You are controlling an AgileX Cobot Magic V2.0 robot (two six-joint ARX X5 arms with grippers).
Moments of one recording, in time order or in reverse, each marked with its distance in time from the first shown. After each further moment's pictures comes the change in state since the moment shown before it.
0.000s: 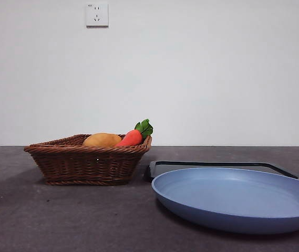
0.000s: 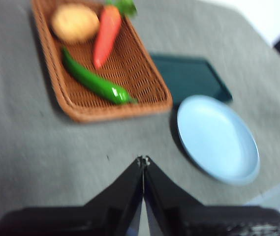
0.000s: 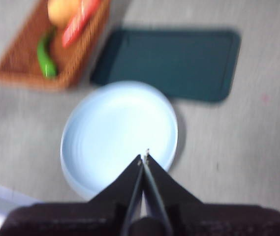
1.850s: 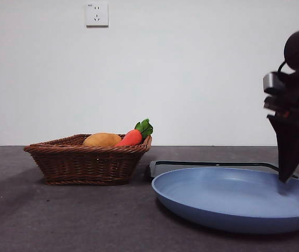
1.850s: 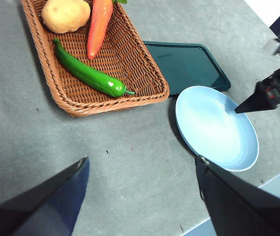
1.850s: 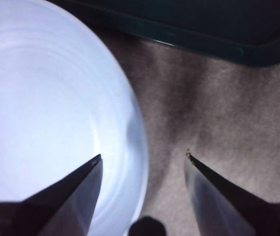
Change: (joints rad) left arm 0.000 0.021 0.014 -0.021 0.011 0.048; right arm 0.103 0.953 0.016 0.342 0.064 -0.045
